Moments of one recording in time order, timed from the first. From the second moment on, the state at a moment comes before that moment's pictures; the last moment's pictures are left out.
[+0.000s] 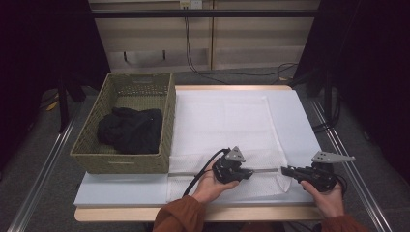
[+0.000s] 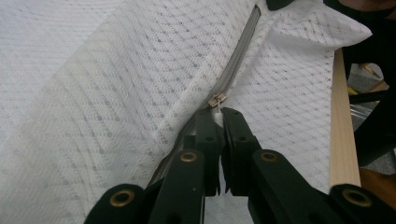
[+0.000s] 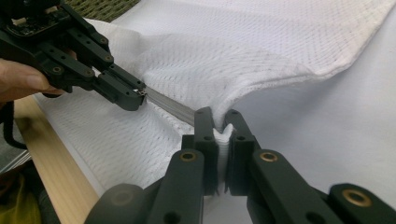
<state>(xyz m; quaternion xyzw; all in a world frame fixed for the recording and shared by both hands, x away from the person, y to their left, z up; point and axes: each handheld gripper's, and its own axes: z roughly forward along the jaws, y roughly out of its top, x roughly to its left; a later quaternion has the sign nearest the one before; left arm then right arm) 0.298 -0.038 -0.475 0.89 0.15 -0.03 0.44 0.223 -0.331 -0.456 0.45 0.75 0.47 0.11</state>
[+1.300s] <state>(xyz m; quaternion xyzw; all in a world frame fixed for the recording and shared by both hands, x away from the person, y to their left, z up) 0.298 -0.017 -0.470 0.89 0.15 -0.02 0.42 0.223 -0.333 -0.455 0.45 0.75 0.47 0.11</state>
